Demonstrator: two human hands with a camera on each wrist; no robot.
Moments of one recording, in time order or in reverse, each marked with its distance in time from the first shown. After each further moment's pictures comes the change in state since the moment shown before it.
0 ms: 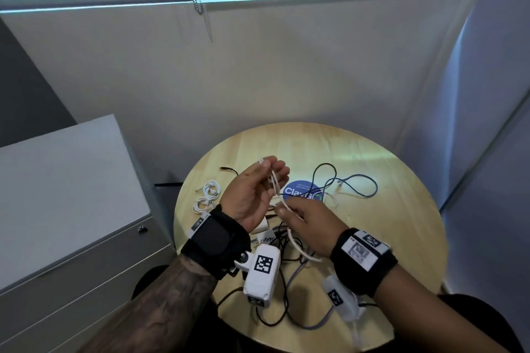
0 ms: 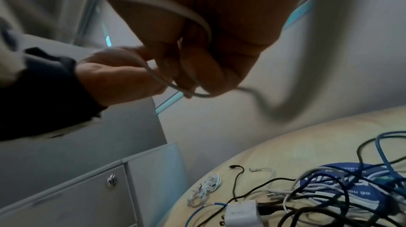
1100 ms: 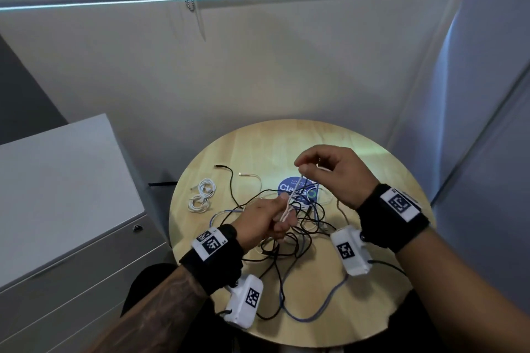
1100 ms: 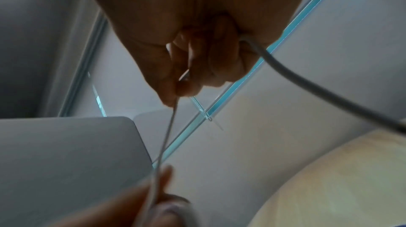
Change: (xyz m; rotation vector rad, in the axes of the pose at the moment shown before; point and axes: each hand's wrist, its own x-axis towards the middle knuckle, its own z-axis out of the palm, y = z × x) left_hand -0.021 -0.035 -0.018 0.707 -0.260 -0.271; right_hand 0.010 -0.024 -0.080 0.255 0.212 0.004
